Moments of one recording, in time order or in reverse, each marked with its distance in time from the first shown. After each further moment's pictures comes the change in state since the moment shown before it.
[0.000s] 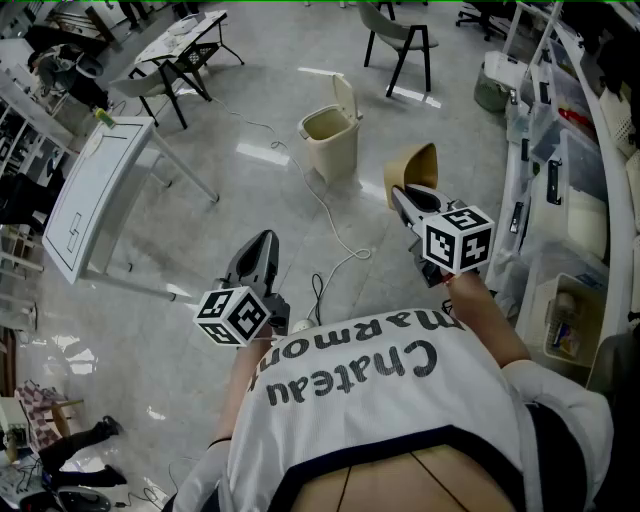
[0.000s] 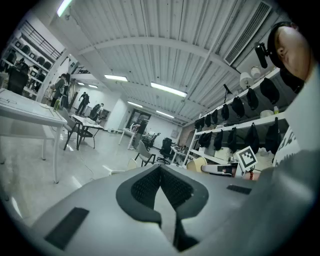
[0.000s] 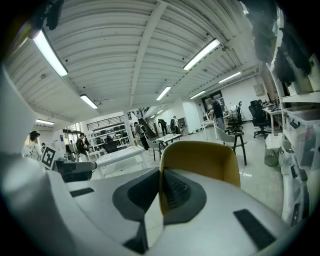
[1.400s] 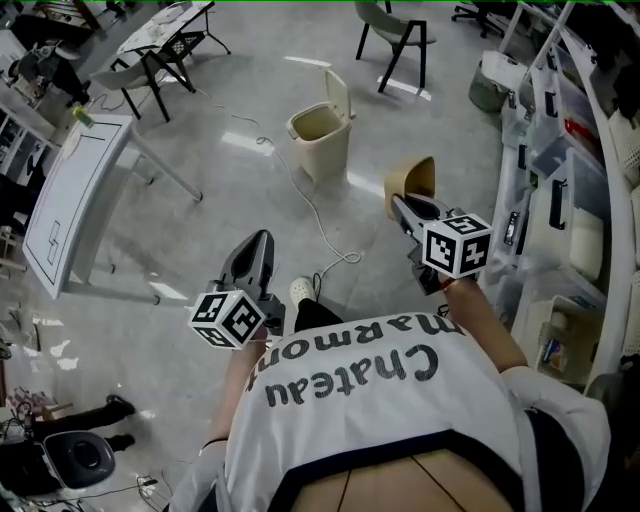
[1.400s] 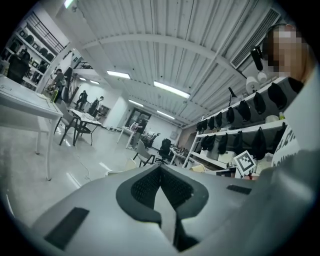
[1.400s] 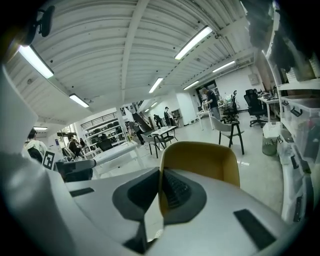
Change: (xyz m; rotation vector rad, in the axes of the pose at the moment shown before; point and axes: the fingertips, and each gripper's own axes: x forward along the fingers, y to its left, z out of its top) left arm 0.068 0.040 0.001 -0.050 -0.008 -0.026; right arm 0.058 -0.050 -0.010 0.079 0.090 -0.031
